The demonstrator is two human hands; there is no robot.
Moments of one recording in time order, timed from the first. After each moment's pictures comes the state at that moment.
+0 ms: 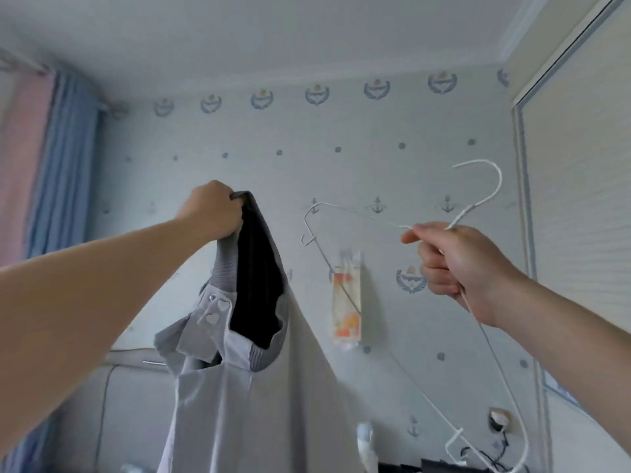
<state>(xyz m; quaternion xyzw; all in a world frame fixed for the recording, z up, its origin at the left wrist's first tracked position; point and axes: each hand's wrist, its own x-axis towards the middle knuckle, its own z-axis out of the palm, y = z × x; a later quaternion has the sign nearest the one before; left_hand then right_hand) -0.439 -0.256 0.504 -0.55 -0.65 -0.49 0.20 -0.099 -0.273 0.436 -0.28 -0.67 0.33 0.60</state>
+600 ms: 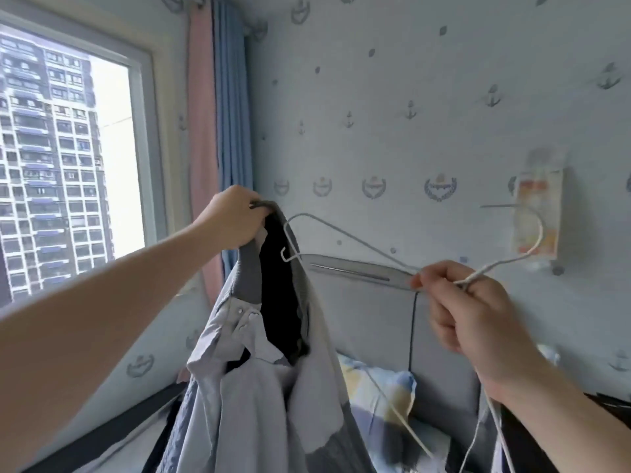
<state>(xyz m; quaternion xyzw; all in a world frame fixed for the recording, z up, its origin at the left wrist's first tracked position) -0.736 -0.392 0.338 -0.50 -0.76 -0.39 0.13 -0.421 -0.326 0.235 -0.13 -0.70 0.48 0.52</state>
